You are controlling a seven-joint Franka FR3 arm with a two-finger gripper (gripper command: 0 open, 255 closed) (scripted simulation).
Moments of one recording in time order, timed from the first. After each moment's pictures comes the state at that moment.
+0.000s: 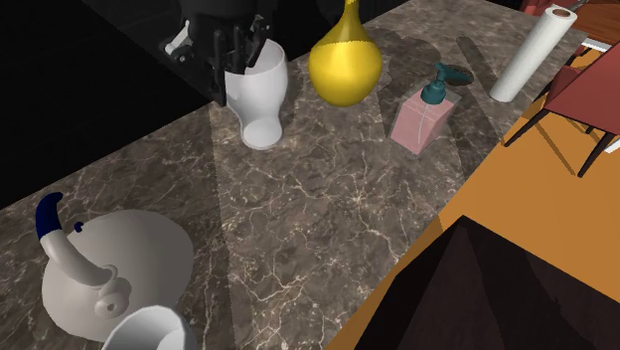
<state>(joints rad) -0.01 0.09 0.02 -1.86 0.11 2.15 0.00</state>
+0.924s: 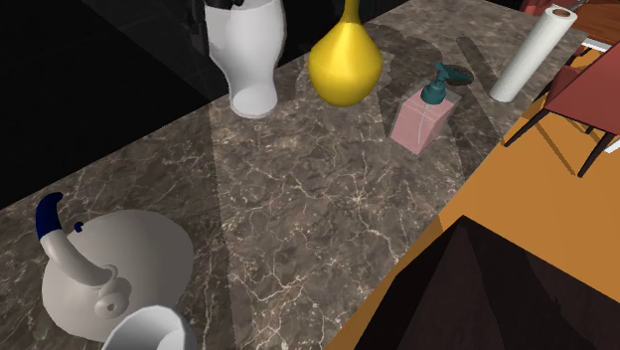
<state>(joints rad) -0.01 0.07 0.02 -1.69 0.10 1.97 0.02</state>
